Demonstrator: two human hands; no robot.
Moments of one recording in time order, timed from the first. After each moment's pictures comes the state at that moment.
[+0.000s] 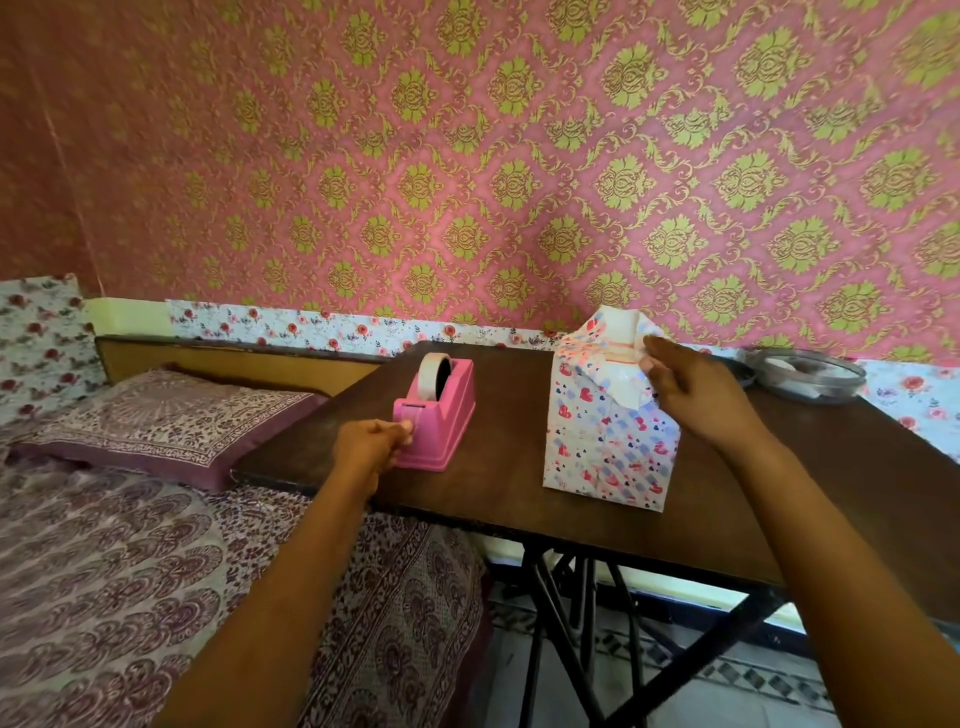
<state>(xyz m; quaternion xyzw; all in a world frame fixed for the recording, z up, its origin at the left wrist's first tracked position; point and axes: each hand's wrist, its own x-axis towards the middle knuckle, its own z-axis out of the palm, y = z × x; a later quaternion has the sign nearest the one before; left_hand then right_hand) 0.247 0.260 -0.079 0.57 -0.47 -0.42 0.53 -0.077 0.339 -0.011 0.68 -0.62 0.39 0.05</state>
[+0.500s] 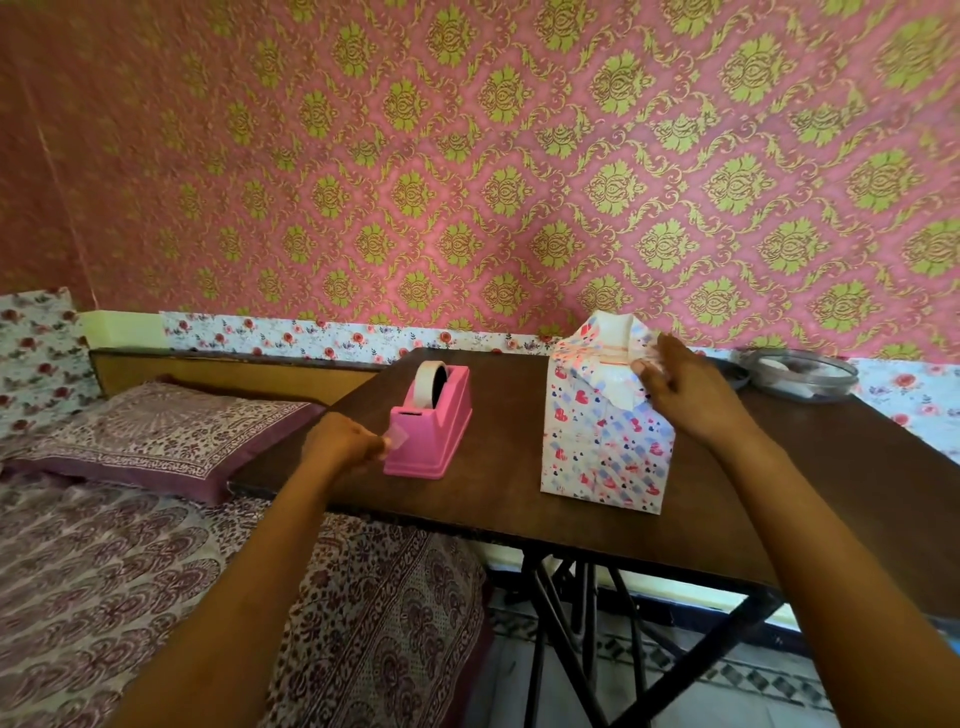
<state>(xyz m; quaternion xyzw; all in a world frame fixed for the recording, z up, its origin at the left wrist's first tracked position) 0.272 0.257 -0.052 0.68 -0.56 -0.31 0.36 -0.079 0.329 -0.010 0.65 -0.68 0.34 0.03</state>
